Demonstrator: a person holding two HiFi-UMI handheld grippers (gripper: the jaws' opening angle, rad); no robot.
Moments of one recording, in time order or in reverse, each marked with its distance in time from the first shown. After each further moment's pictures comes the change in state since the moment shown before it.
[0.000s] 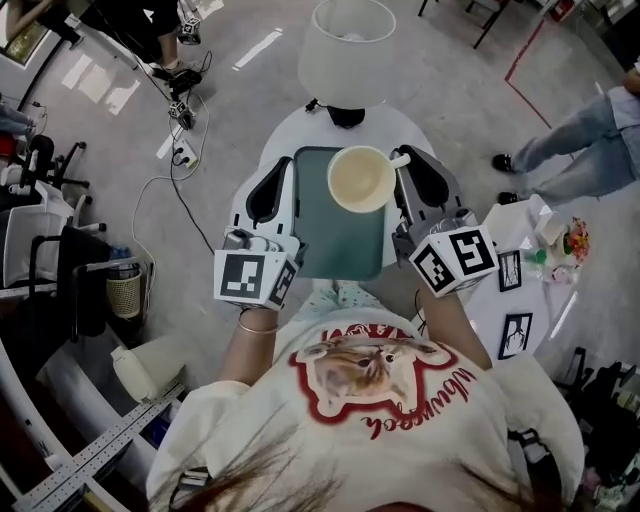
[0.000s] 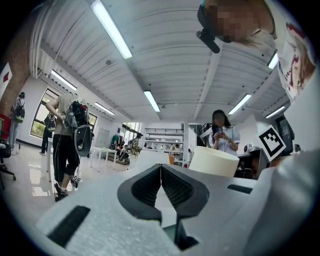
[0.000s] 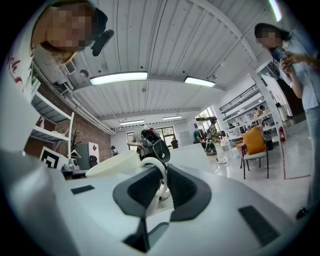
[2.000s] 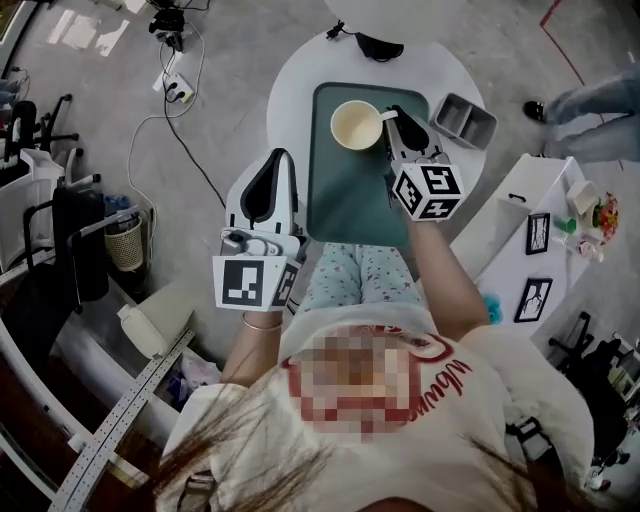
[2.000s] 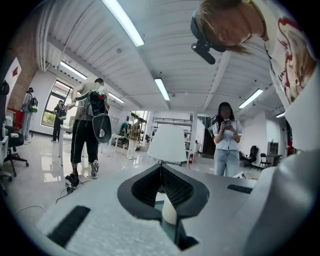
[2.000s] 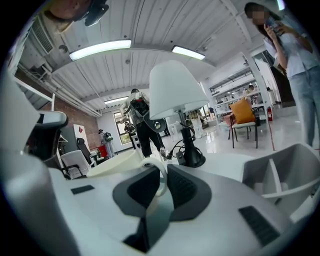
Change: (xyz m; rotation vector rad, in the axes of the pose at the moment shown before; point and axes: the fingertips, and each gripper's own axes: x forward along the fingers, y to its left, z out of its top) left arm -0.044 0.053 -0.097 -0.070 0.135 0.081; right arm 0.073 -0.045 -0.244 0.077 0.268 -0.122
